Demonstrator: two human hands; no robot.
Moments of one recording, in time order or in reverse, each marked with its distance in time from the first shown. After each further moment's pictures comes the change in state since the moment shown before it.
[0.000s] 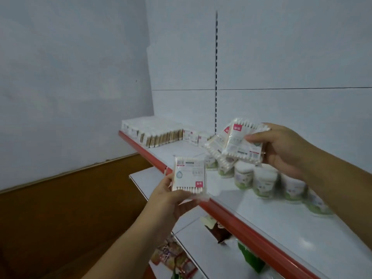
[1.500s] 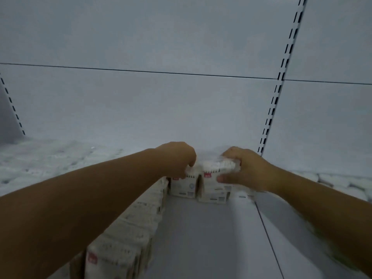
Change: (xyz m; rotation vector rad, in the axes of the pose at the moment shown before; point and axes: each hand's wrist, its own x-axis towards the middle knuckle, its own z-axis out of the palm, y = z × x) left_hand 0.631 0.109 -0.137 1.938 -1.077 0.745; right_hand 0.433 0.152 0.139 -1.153 0.378 0.191
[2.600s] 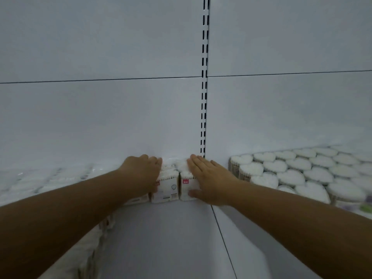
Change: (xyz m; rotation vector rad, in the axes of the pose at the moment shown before) left_hand 0.013 0.048 0.012 0.336 -0.027 0.042; right_hand -0.039 0.050 0.022 -0.637 -0.119 0.134
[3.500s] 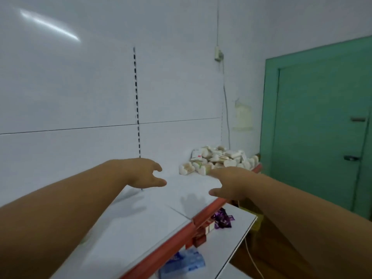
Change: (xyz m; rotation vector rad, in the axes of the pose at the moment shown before) left_hand 0.112 0.541 -0.413 -0.358 0.225 0.578; right_hand -0.549 0.465 -0.098 -0.053 -0.085 0.863
